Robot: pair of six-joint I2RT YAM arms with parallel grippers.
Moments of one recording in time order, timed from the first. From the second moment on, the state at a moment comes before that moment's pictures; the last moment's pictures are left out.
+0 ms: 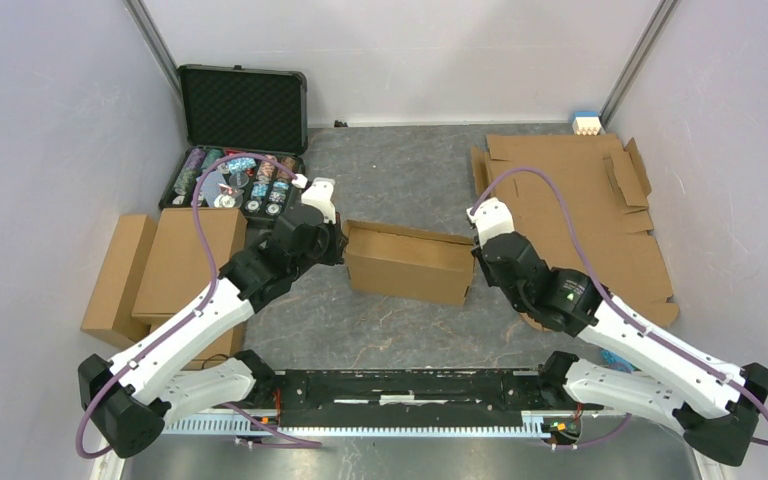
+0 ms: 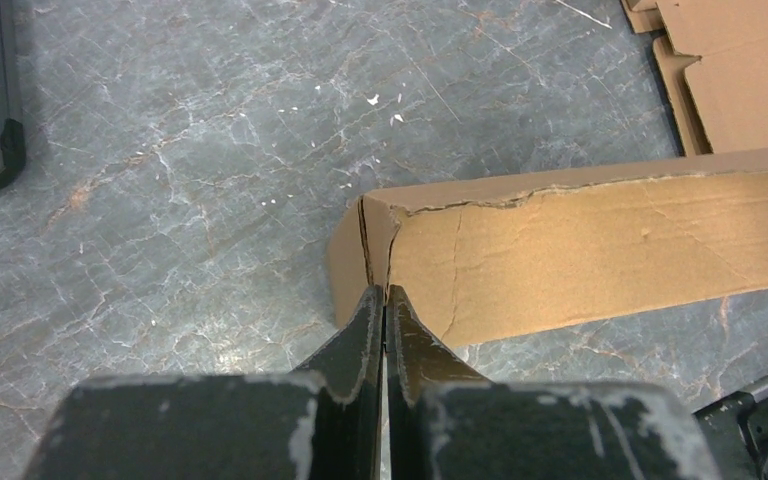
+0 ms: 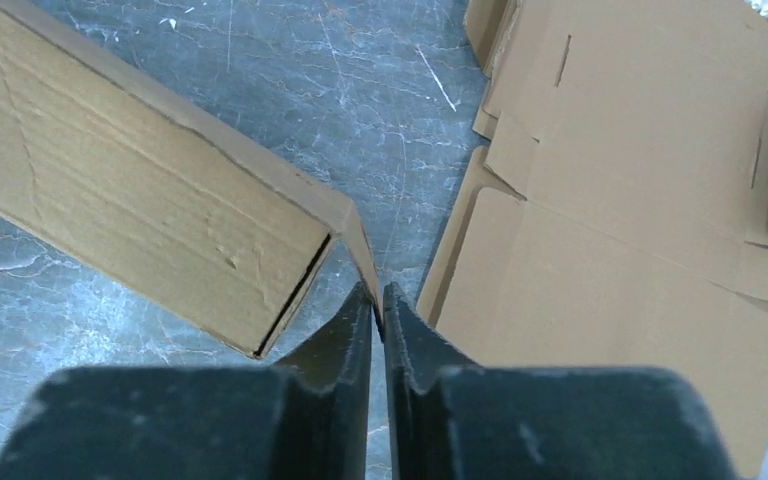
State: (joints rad) left arm -0.71 1.01 0.91 -0.45 -0.23 -0.38; right arm 0.91 0.89 0.88 -0.65 0.60 0.12
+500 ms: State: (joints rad) left arm -0.71 1.04 0.97 -0.54 -0.22 -0.38; right arm 0.88 1.03 1.08 -0.79 0.50 0.18
